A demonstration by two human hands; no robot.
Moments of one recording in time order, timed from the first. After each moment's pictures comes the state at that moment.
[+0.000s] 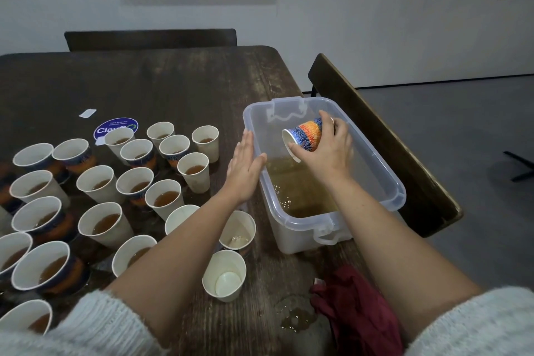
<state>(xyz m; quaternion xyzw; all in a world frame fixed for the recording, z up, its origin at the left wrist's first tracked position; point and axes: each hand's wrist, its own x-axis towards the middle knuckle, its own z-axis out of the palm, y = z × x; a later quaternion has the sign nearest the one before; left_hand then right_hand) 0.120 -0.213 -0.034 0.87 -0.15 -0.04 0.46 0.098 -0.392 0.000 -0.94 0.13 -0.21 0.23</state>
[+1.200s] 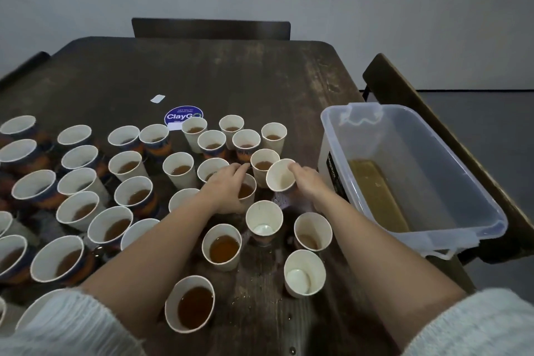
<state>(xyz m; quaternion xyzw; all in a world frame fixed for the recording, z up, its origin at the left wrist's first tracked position) 0.133 -0.022 -0.049 0.97 -0.18 -0.12 0.10 0.125 -0.224 -0.029 -0.83 0.18 0.16 0.50</state>
